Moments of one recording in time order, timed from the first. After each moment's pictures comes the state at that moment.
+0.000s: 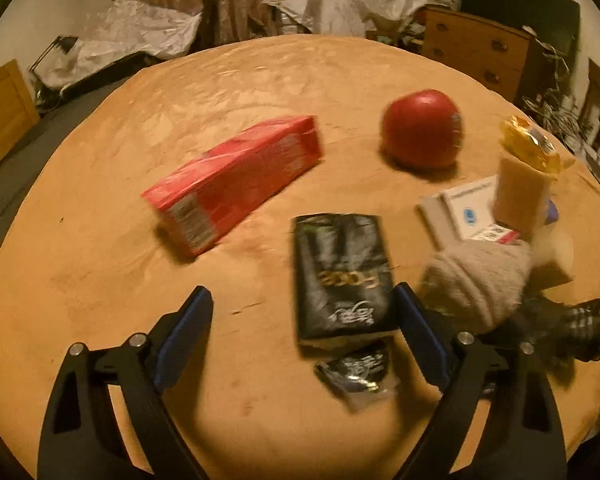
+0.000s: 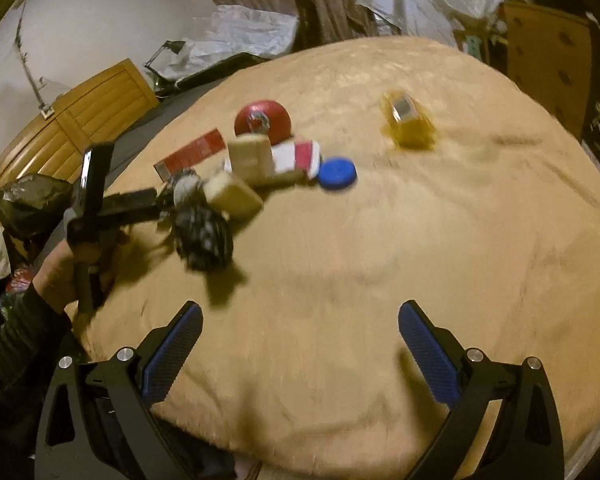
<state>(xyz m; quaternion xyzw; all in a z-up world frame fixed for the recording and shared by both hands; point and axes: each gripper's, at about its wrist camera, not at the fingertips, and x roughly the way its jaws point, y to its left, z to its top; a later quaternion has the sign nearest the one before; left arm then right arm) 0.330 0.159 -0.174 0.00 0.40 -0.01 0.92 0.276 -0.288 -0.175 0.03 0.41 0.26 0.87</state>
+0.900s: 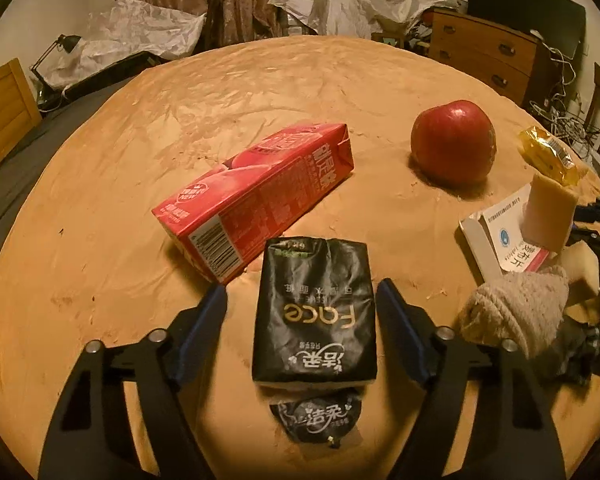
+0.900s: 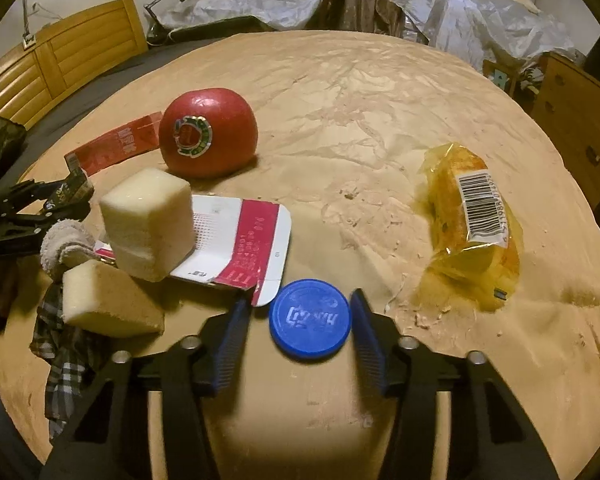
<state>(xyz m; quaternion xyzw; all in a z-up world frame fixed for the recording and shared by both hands) 0.352 0.171 -0.176 0.00 0.40 -0.01 0.92 0.437 -0.199 -0.209 -0.11 0.42 0.23 0.87</state>
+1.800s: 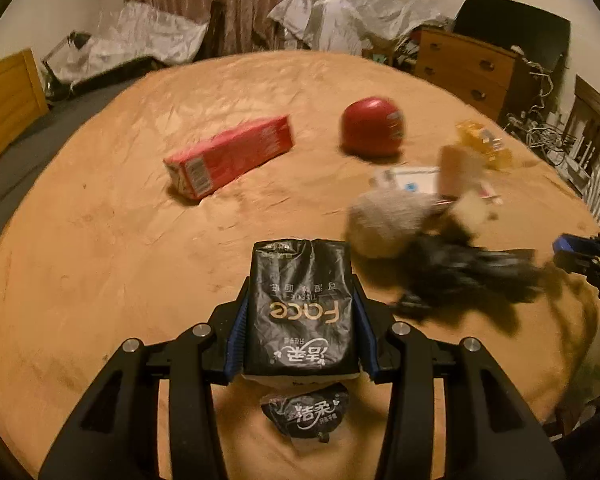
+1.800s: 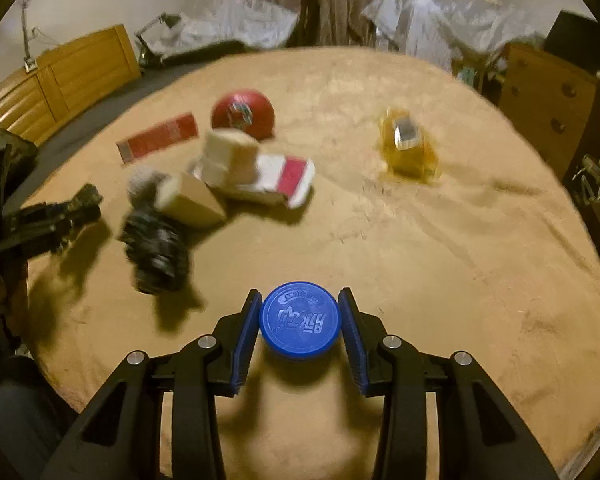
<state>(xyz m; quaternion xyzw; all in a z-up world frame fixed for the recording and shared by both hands) 0.244 0.122 -0.152 -0.02 0.37 -0.02 0.93 0.288 -0.245 -0.181 -0.07 0.39 0.21 0.90</state>
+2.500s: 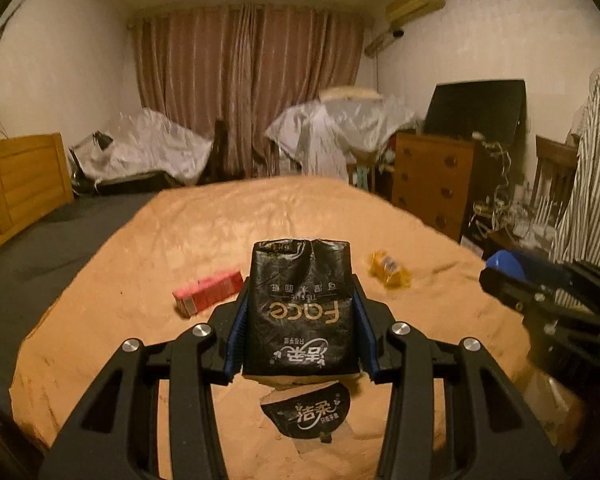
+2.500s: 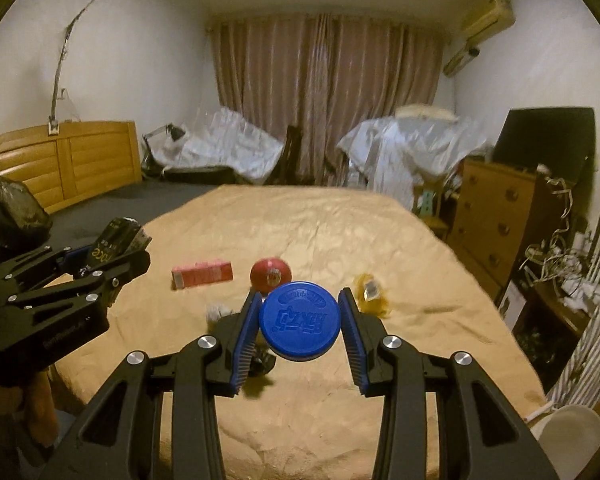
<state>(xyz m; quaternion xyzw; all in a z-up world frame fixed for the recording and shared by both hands) 0.117 0.013 -0.009 -0.01 0.16 0.00 0.99 0.124 -0.241 -0.034 -0.05 0.16 0.16 0.97</state>
